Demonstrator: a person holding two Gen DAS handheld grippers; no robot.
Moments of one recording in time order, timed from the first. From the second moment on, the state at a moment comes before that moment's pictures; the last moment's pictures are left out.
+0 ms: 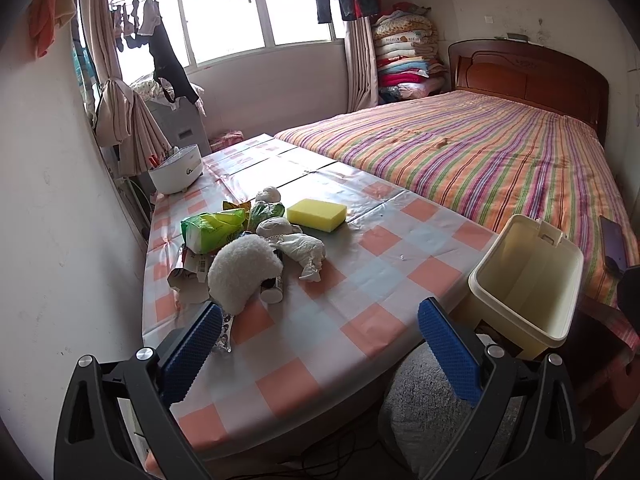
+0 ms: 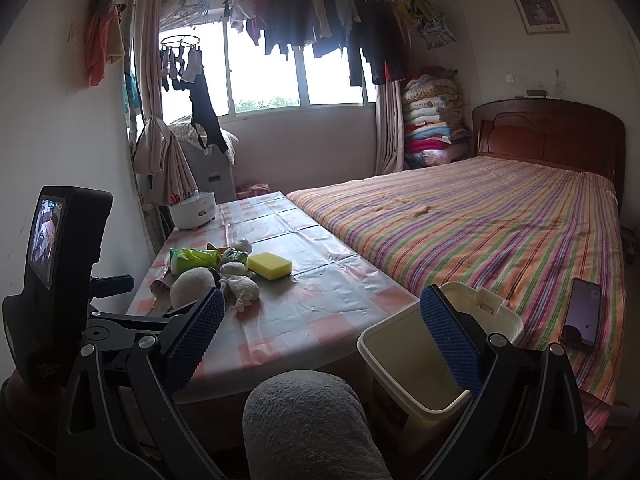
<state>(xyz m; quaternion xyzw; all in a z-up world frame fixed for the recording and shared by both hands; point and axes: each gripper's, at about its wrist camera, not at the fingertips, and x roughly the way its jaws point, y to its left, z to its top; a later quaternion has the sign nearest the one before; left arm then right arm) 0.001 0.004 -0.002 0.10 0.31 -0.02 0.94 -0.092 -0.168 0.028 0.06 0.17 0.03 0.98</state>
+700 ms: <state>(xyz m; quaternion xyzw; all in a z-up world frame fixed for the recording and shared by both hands) 0.000 0.001 -0.003 0.11 0.31 -0.02 0.94 -0.090 -0.168 0.025 0.06 0.17 0.03 0.98</state>
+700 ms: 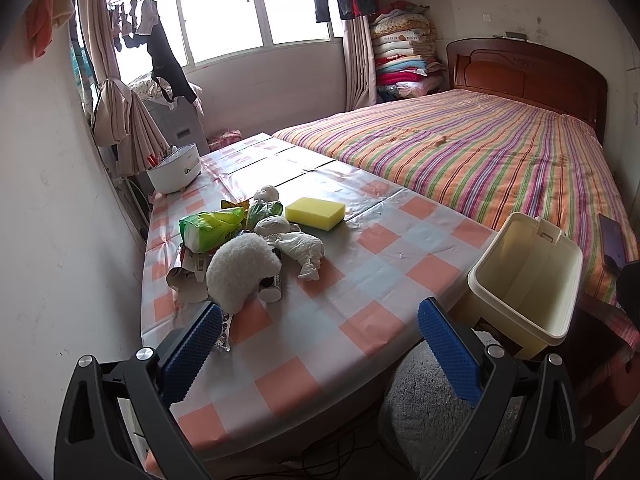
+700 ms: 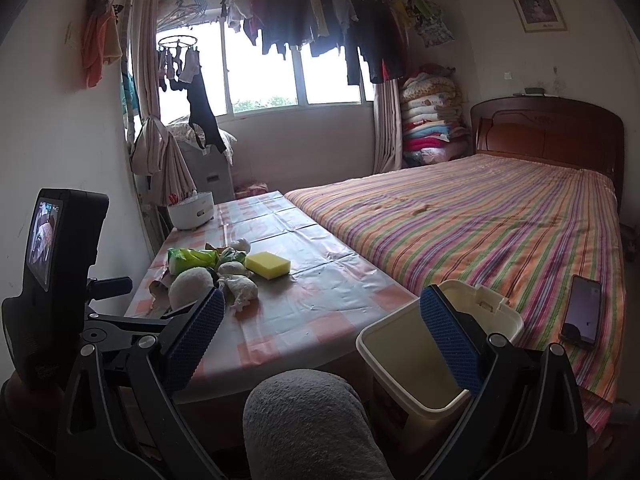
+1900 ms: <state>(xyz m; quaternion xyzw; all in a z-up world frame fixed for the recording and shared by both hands) -0.001 0.002 -0.004 0.10 0.31 -0.02 0.94 -0.088 -0.166 0.022 0.06 0.18 0.03 0.98</state>
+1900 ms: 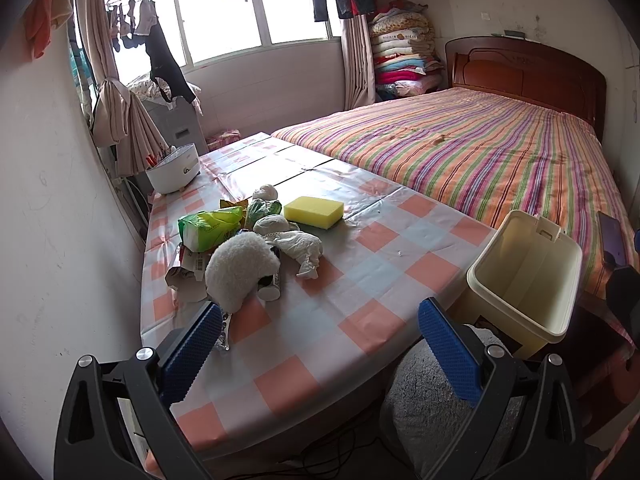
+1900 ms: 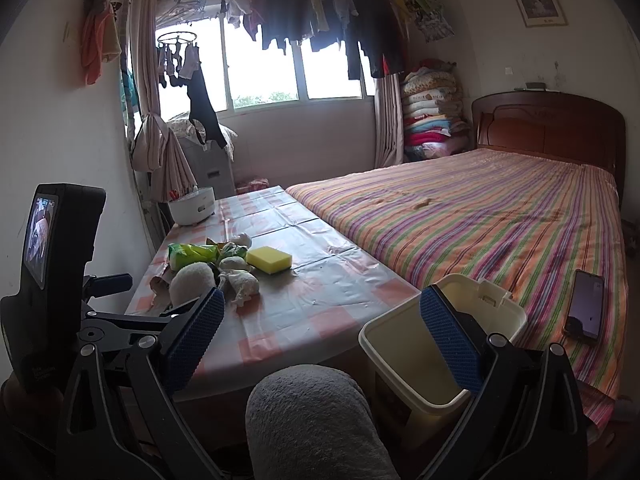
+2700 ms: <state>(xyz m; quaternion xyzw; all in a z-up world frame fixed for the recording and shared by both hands) 0.000 0.002 -0.004 0.10 0.31 -0.02 0.94 -0.088 -0.166 0.020 0.06 0.18 0.04 0.98</state>
